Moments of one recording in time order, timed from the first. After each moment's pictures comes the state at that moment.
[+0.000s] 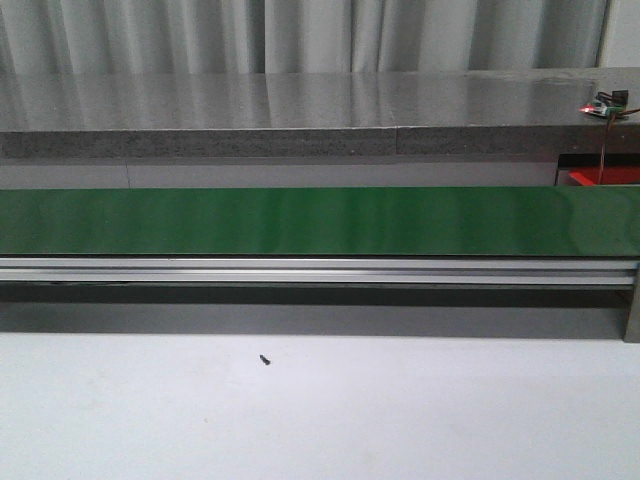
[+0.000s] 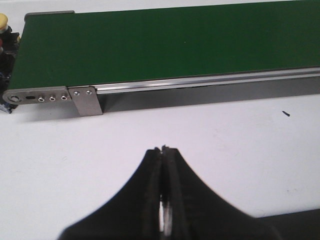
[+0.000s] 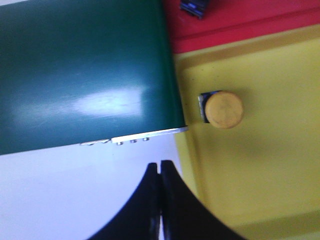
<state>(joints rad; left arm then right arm) -0.02 0.45 -0.56 -0.23 0.84 0.19 -0.11 1.39 -1.31 0.00 1.15 0.13</state>
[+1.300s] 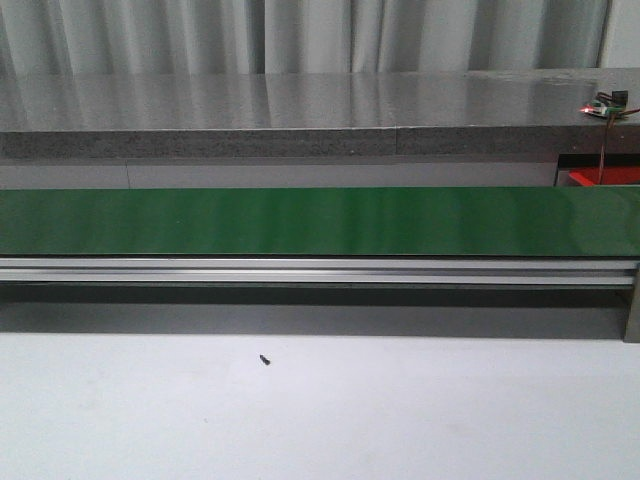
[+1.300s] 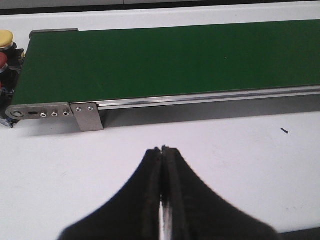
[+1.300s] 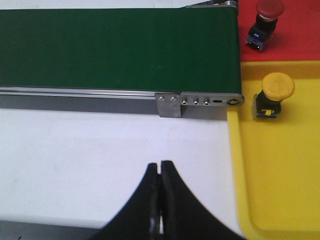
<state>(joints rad) -0.02 0.45 -0.56 -0.24 0.79 0.19 0.04 0.53 -0.68 0.08 0.89 0.06</state>
